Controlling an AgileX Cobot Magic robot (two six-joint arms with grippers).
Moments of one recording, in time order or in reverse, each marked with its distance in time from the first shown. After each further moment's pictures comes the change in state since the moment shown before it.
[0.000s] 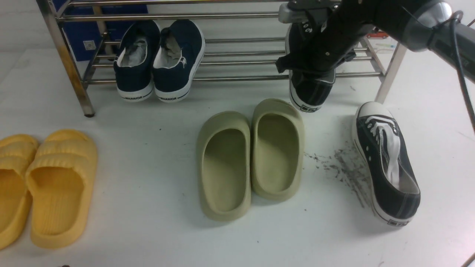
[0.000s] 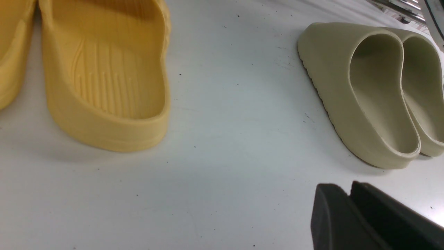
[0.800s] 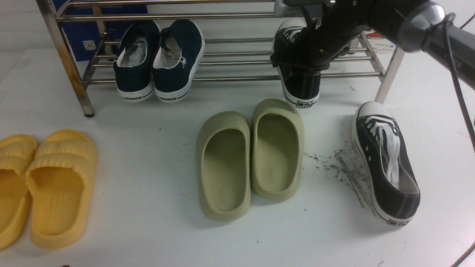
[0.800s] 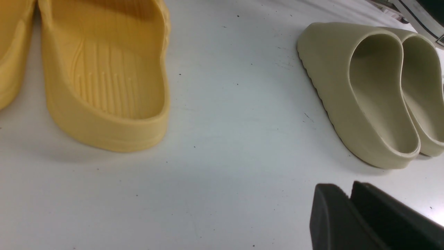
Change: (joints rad) right arm 0.007 -0.020 -0.017 -0.008 -0.029 0.023; left arm 0.000 0.000 0.000 0.000 0.000 0.000
